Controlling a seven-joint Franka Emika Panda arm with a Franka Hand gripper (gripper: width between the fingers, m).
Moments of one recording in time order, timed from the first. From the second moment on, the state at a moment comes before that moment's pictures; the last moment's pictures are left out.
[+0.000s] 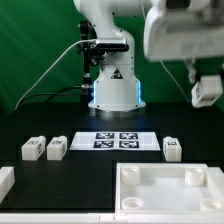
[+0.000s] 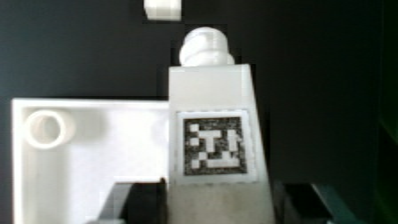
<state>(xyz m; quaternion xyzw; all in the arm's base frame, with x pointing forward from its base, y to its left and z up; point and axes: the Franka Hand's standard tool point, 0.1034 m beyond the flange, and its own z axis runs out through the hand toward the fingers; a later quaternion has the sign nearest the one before) 0.521 0.137 0.192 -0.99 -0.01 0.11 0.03</state>
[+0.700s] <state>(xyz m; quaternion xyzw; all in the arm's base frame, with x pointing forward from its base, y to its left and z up) 0.631 0.098 0.199 -0.96 -0.06 -0.27 0.05</state>
